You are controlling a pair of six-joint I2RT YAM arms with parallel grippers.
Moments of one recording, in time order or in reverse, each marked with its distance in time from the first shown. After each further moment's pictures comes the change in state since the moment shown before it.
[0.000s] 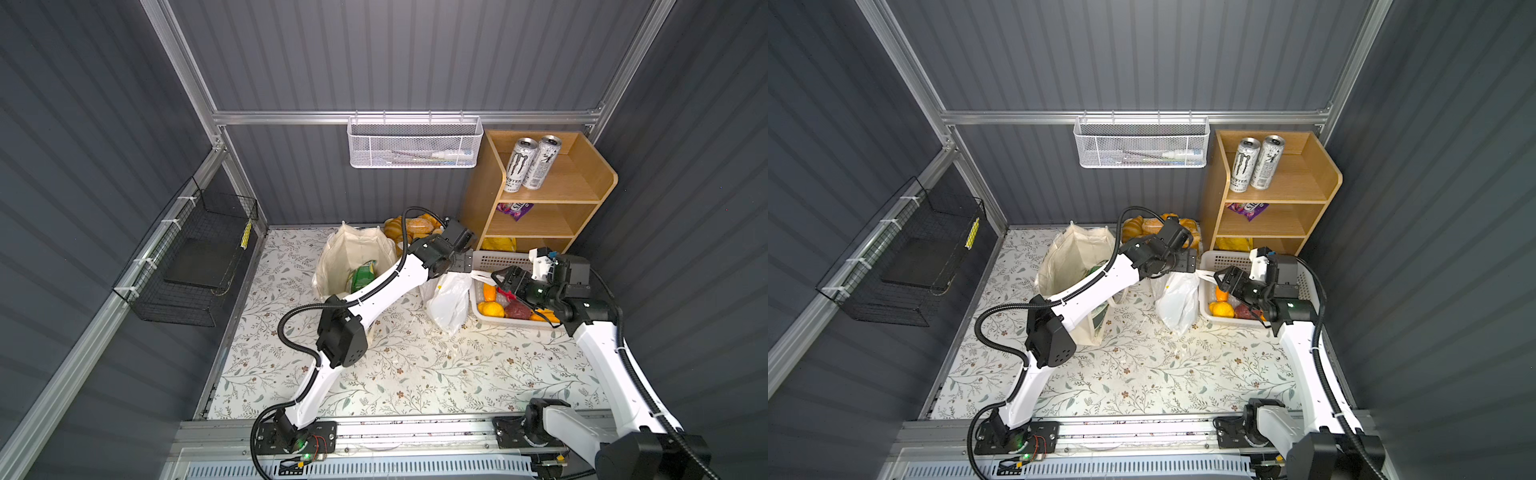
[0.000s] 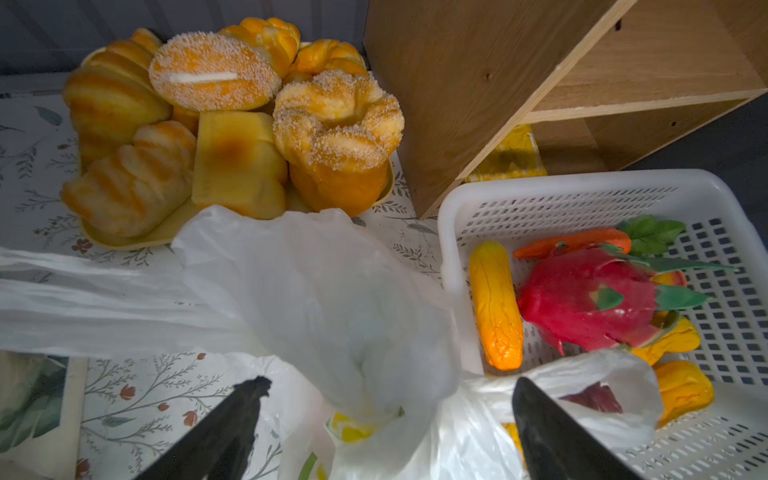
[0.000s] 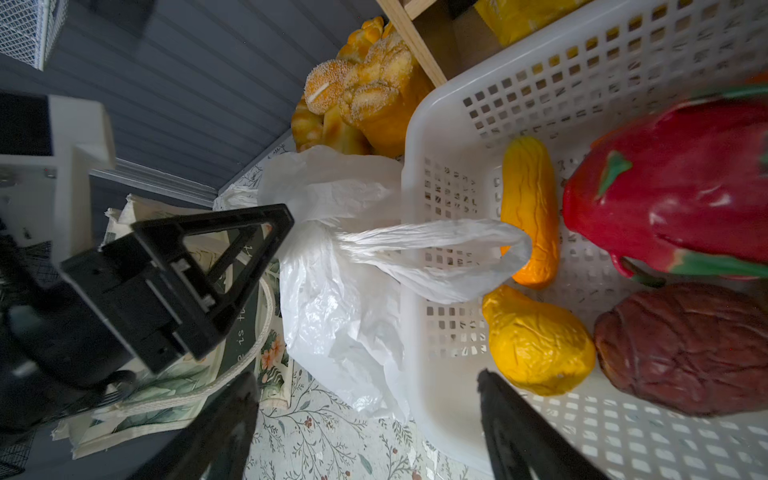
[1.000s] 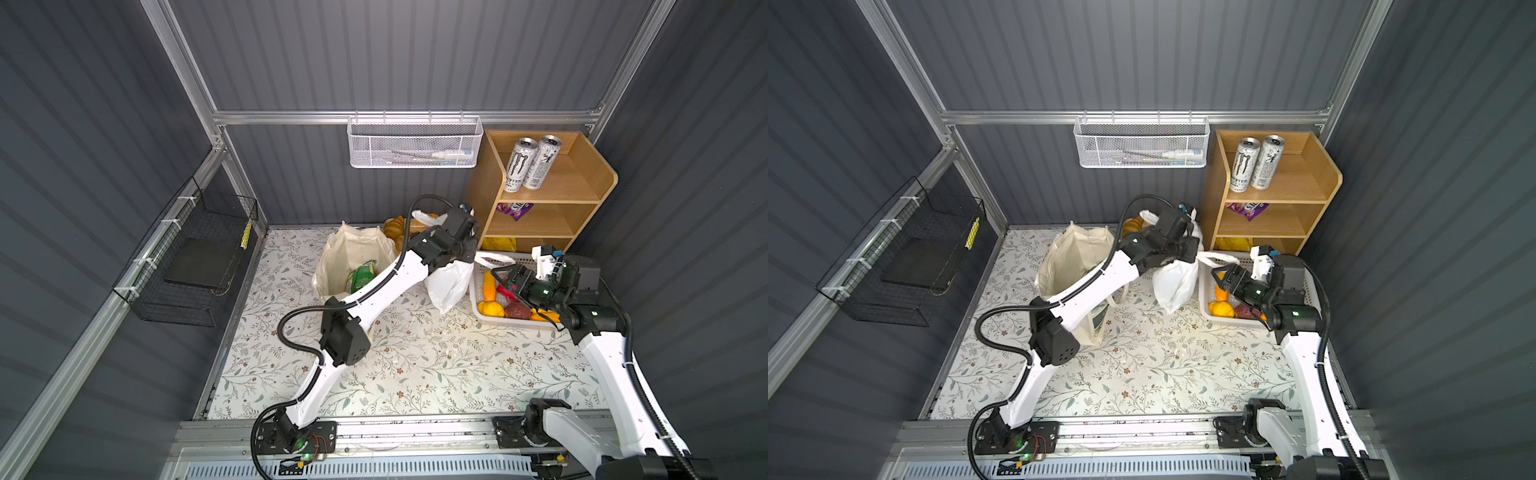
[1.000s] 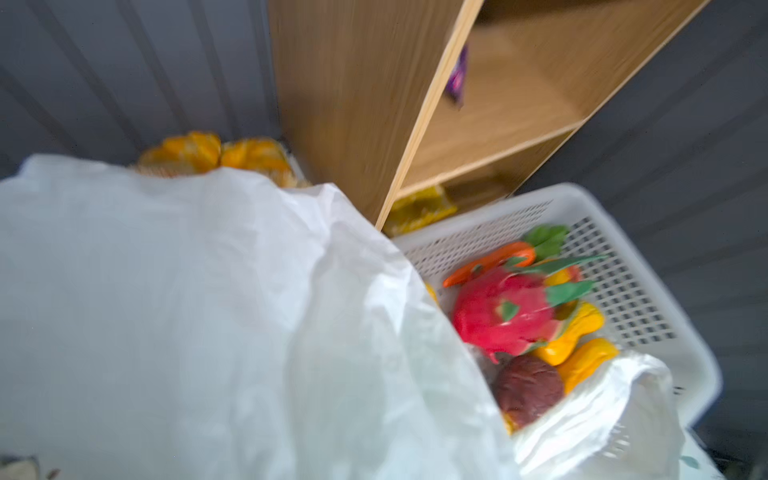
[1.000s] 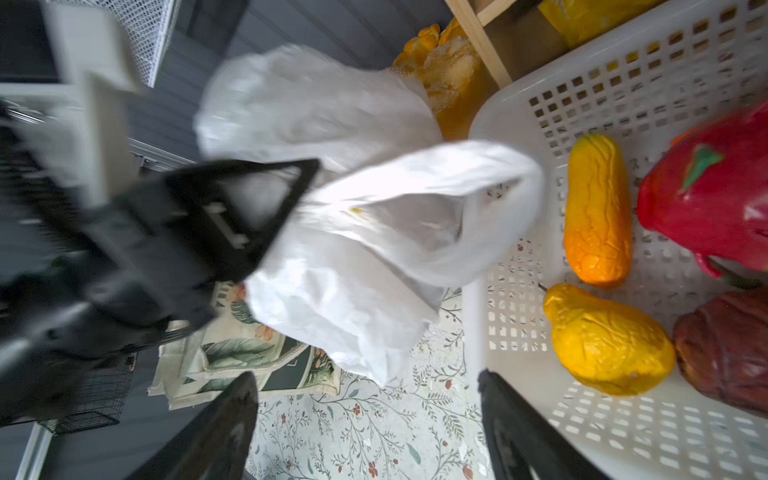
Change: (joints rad) left arm 0.000 -0.057 0.155 0.080 0.129 0.253; right arm 0.000 -0.084 0.015 0.016 -0.114 0.090
